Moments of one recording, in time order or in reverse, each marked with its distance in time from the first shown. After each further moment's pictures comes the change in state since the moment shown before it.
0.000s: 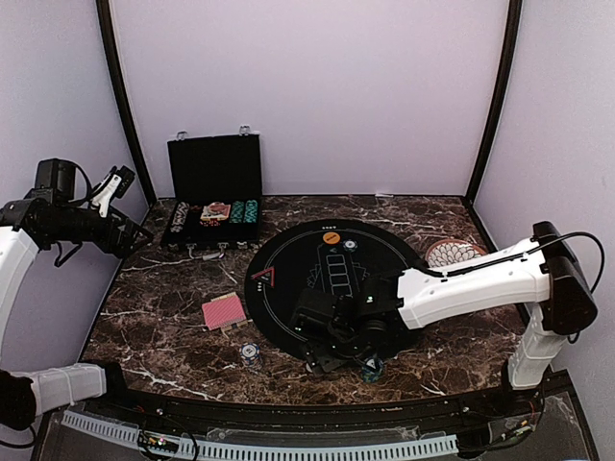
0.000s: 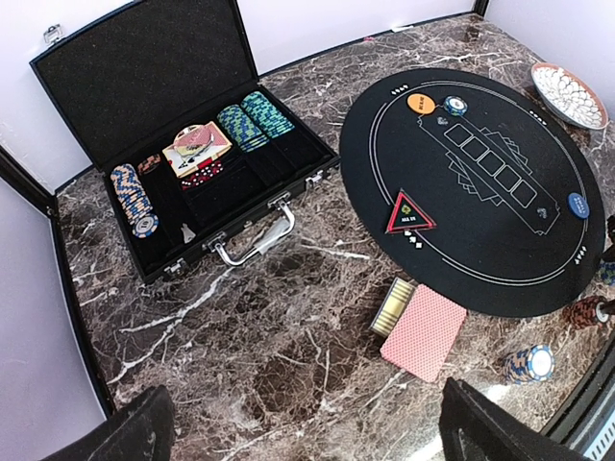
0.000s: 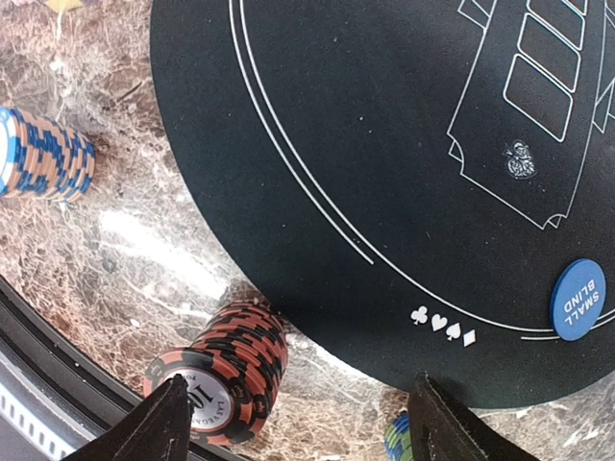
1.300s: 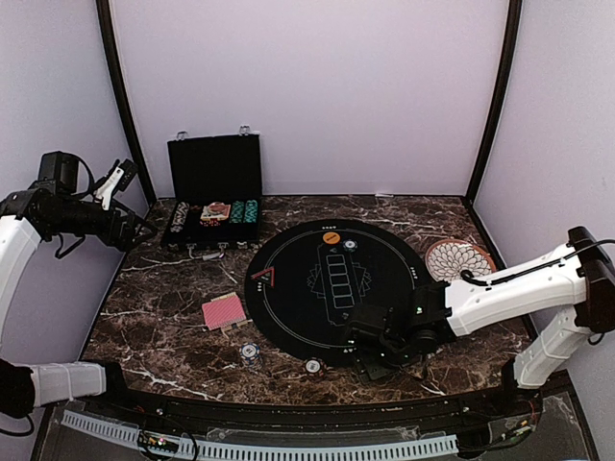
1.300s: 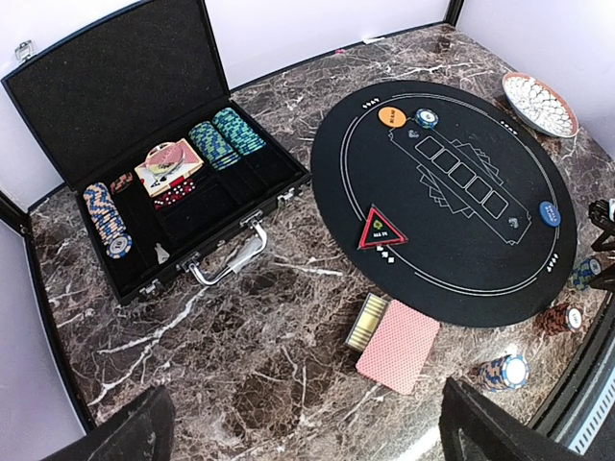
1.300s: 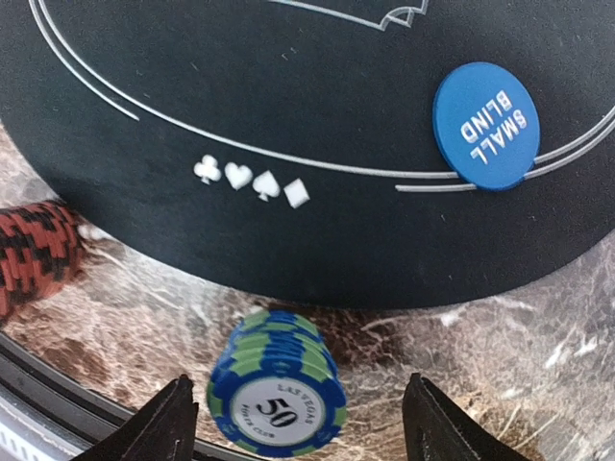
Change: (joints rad) left arm 0.000 0.056 0.051 -0.010 0.084 -0.003; right arm -0.036 -0.236 -0.348 -0.006 -0.018 0.158
